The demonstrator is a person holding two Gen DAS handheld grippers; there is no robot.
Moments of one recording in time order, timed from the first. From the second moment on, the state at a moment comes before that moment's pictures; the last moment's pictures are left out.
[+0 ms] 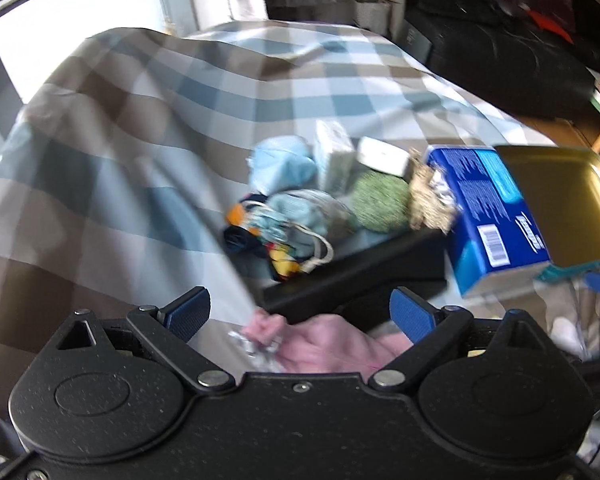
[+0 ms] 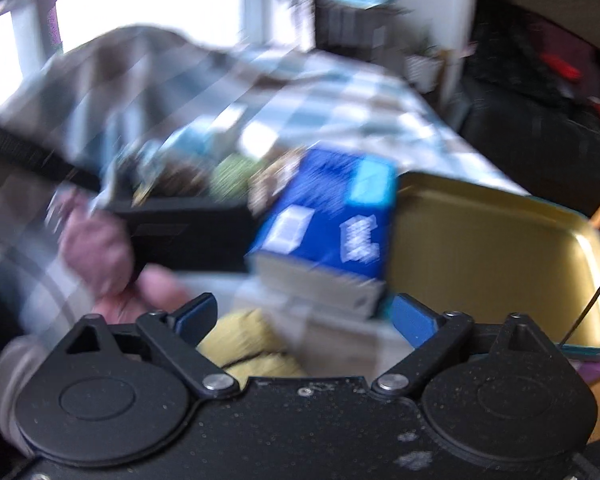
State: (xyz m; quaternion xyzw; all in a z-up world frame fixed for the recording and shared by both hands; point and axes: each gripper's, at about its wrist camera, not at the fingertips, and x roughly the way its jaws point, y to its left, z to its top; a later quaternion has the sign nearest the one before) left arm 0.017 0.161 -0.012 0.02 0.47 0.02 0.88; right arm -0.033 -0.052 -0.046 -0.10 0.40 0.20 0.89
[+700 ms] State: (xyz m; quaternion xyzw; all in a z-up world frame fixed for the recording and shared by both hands) left arm 0.007 0.141 -0.029 0.09 0.50 0.00 0.86; right arm -0.060 -0.017 -0.090 -0.23 0.42 0.25 0.84
